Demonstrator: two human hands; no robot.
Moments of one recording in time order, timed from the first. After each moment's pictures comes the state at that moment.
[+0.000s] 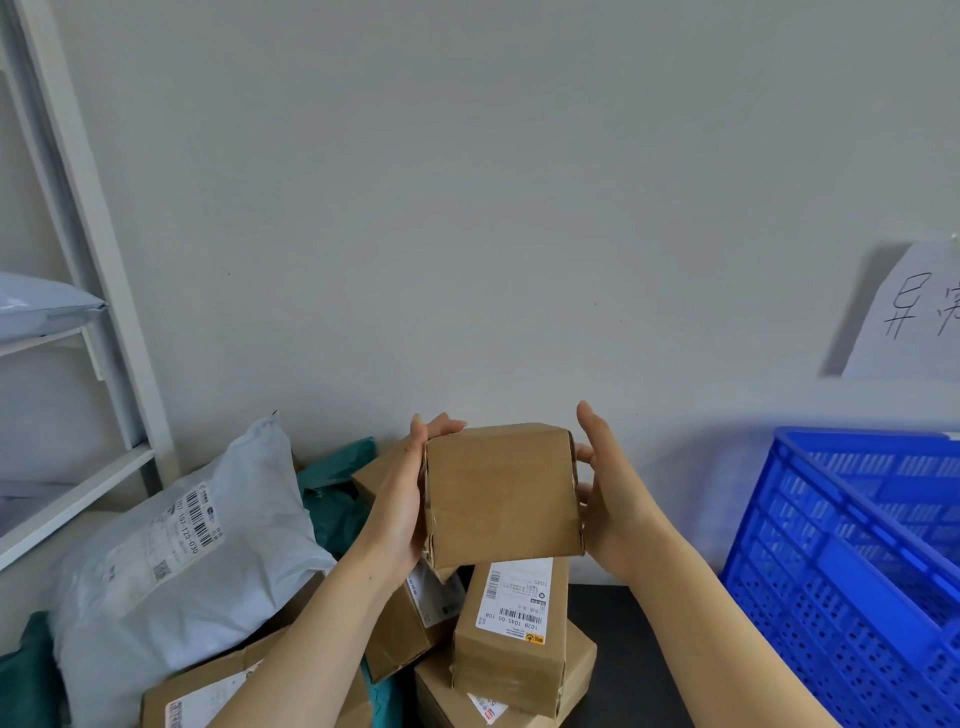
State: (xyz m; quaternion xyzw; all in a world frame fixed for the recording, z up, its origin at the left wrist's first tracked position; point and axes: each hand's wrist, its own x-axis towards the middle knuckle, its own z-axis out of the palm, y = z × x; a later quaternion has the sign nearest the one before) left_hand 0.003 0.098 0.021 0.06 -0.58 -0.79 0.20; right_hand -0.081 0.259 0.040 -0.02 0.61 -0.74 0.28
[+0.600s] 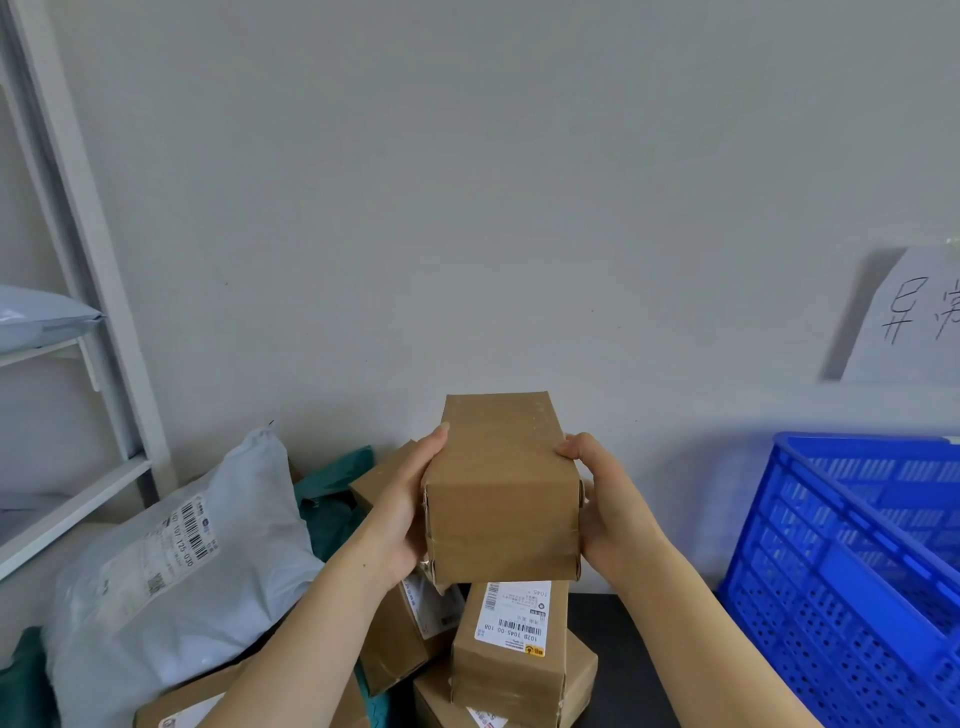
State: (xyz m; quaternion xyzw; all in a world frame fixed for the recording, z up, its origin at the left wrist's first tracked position) left_hand -0.002 0.096 0.031 0.12 -0.53 -0.83 0.09; right_hand -0.085 0.256 0.035 -0.02 0.58 -0.77 0.25
